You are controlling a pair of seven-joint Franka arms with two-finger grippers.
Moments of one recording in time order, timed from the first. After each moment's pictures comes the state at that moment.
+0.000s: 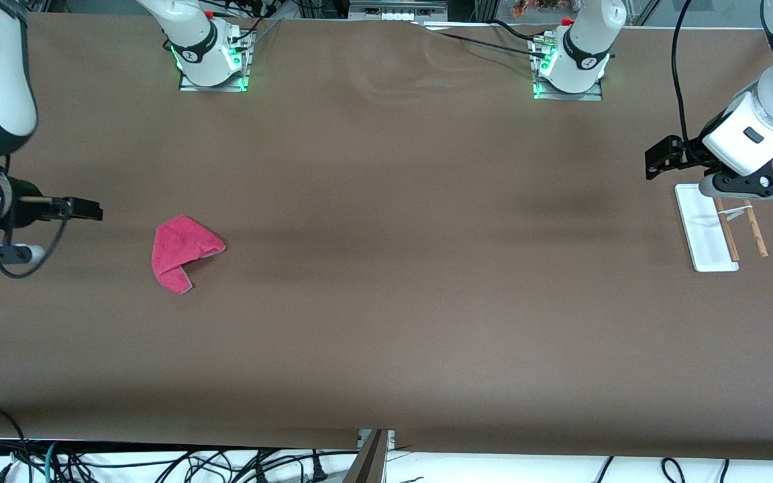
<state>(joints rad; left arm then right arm) -0.02 0.03 -0.07 -1.64 0.02 1.59 -0.05 -0.03 0.36 0.01 -1.44 -0.03 1.56 -0.05</state>
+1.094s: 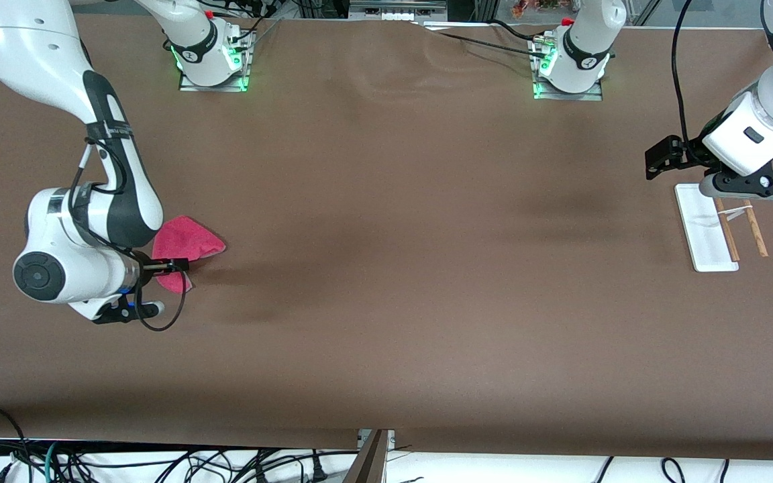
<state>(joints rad) -0.02 0.03 -0.07 -1.64 0.02 1.59 -0.05 0.06 0.68 0.01 -1.44 -0.04 1.84 -0.05</state>
